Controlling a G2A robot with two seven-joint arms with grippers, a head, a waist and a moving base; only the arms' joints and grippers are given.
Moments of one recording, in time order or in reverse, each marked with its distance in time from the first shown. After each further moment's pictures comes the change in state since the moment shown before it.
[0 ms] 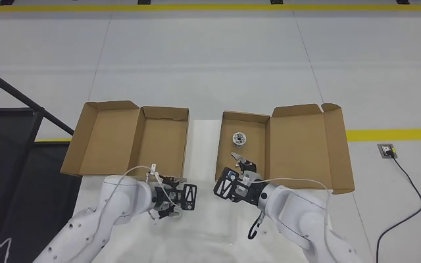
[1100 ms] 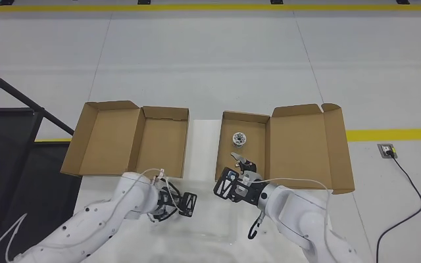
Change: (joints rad) left arm -0.258 0.041 0.379 0.143 -0.206 0.034 -0.260; right arm 0.000 0.000 0.000 0.000 0.000 0.000 0.000
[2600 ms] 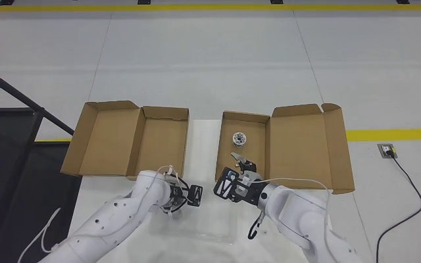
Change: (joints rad) left arm 0.021 -0.187 -0.029 0.248 0.226 0.034 0.078; right arm 0.000 0.000 0.000 0.000 0.000 0.000 0.000
